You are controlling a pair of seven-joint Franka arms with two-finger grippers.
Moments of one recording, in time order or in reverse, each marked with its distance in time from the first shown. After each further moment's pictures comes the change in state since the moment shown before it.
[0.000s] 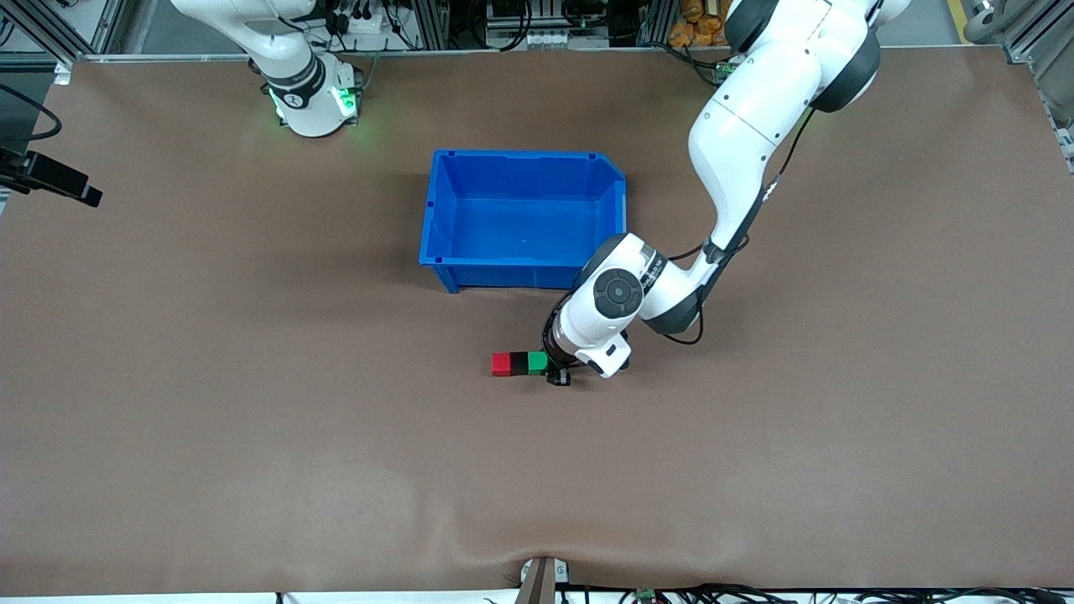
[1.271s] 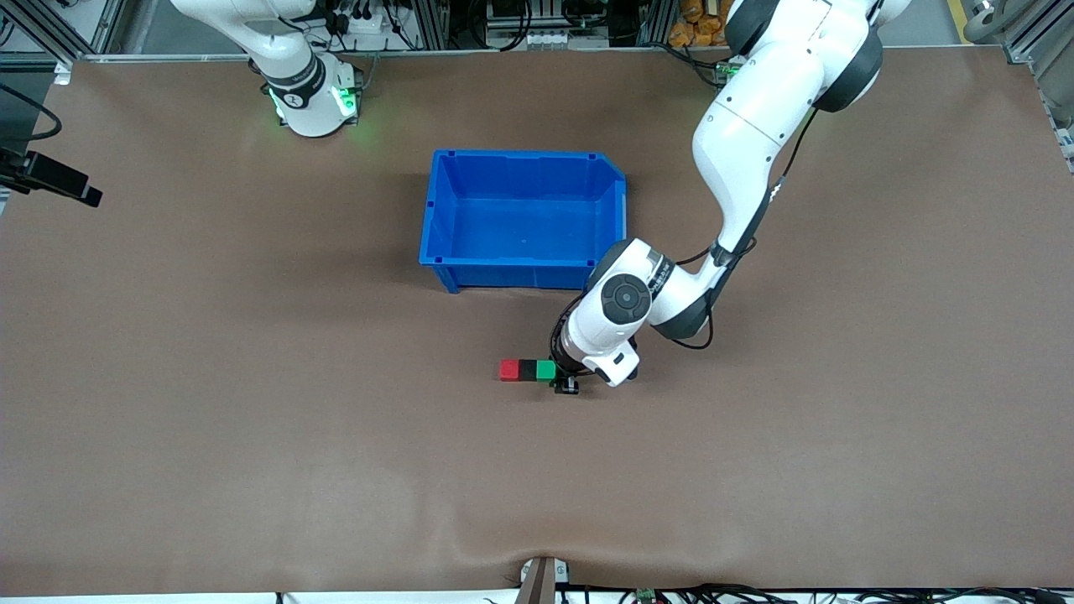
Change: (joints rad) left arm -0.003 0.000 0.036 0.017 0.000 0.002 0.037; right arm 0.000 0.000 0.000 0.000 0.000 0.000 0.000
